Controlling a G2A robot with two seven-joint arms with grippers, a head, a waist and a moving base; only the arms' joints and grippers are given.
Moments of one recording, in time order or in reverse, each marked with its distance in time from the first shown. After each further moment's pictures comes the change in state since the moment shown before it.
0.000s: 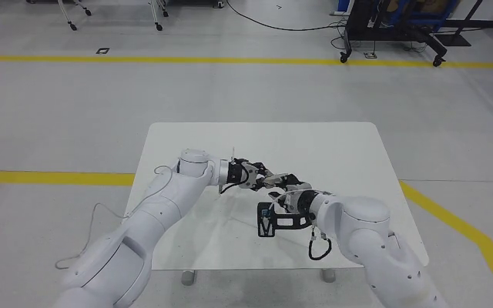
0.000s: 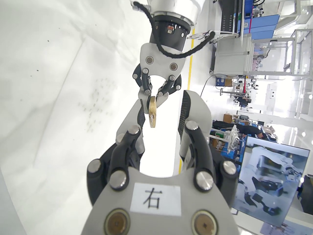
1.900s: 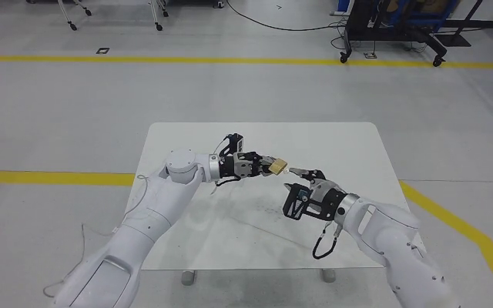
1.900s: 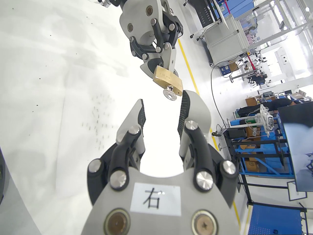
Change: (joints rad) left arm 0.148 0.086 -0.234 -0.301 0.247 -0.388 0.035; right arm -0.166 0.046 0.177 0.061 0.145 0.300 -0.165
